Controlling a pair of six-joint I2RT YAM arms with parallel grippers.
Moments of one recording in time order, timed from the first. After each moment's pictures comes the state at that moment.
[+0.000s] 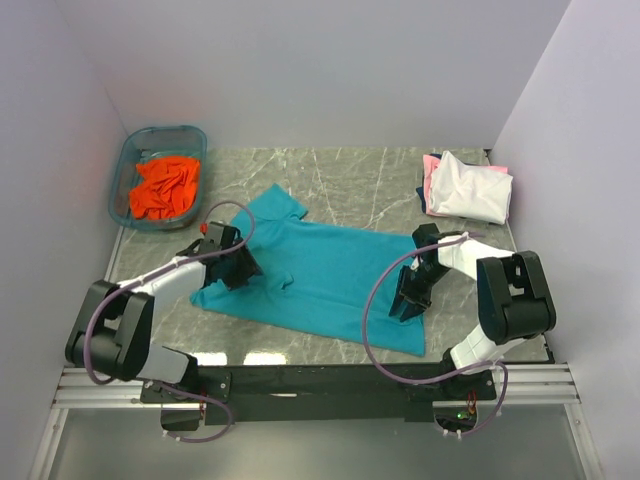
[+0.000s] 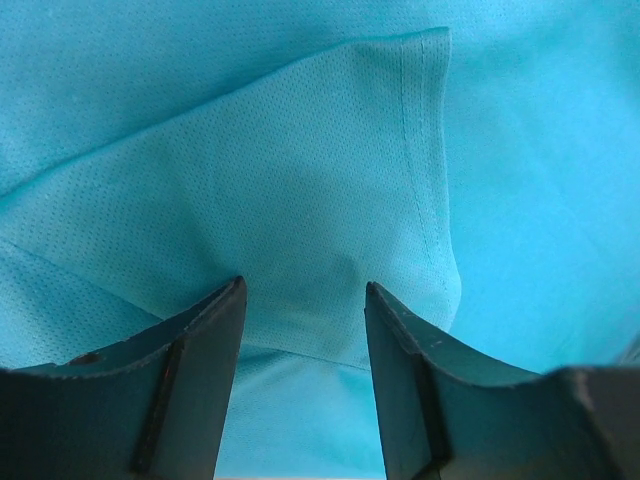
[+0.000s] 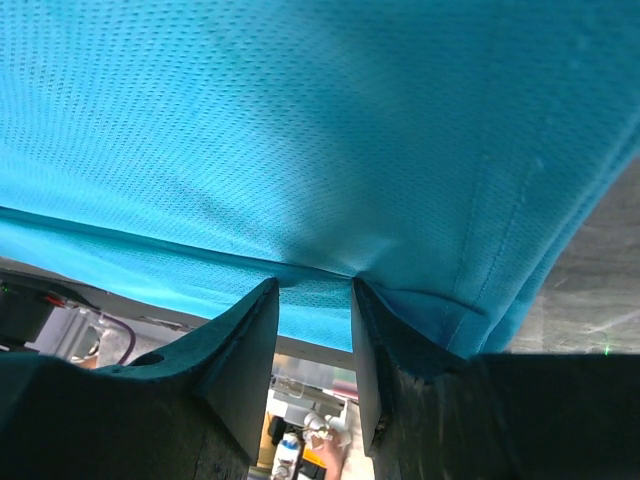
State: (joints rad) left arm -0.31 1.41 0.66 -0.23 0.06 -0.85; right arm 0.16 1.60 0.79 -0.83 -0.35 0.51
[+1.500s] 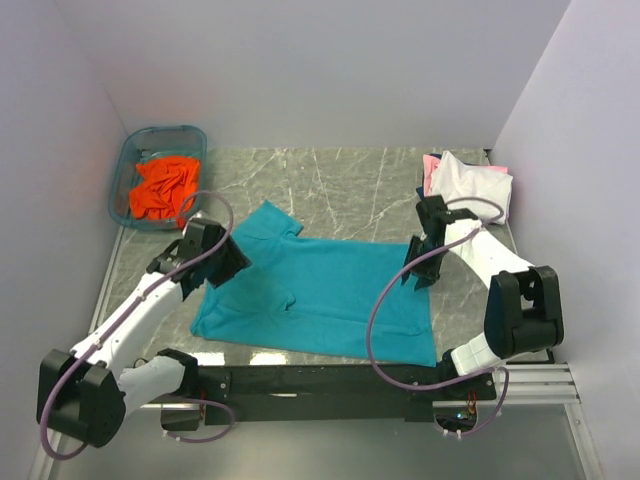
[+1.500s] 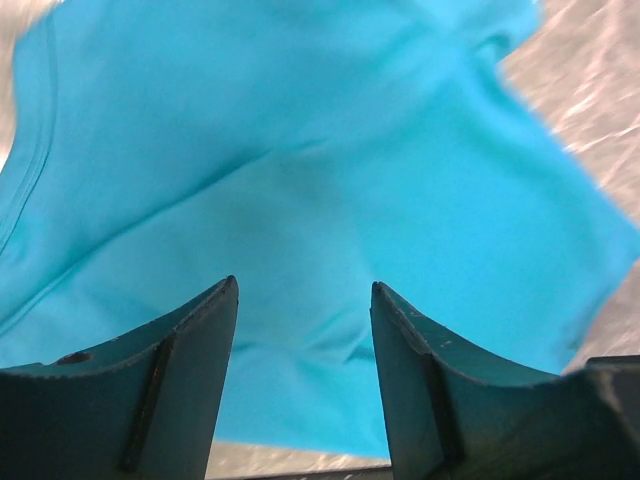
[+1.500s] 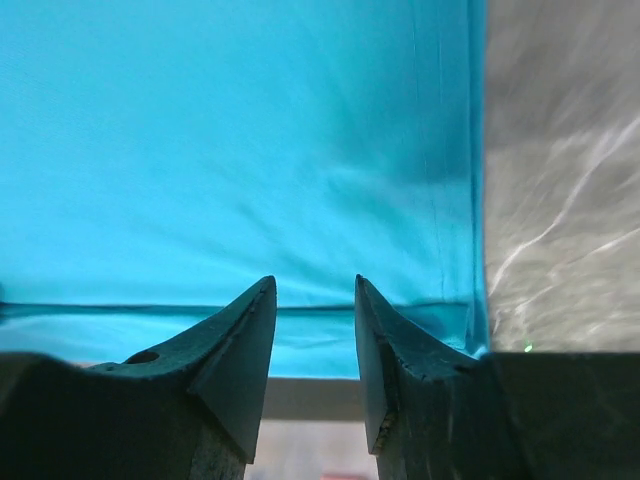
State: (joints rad) left arm -0.33 1.04 0.70 -0.56 -0.04 -0.91; right arm 0.17 1.50 0.96 -0.94 -0.11 0.56
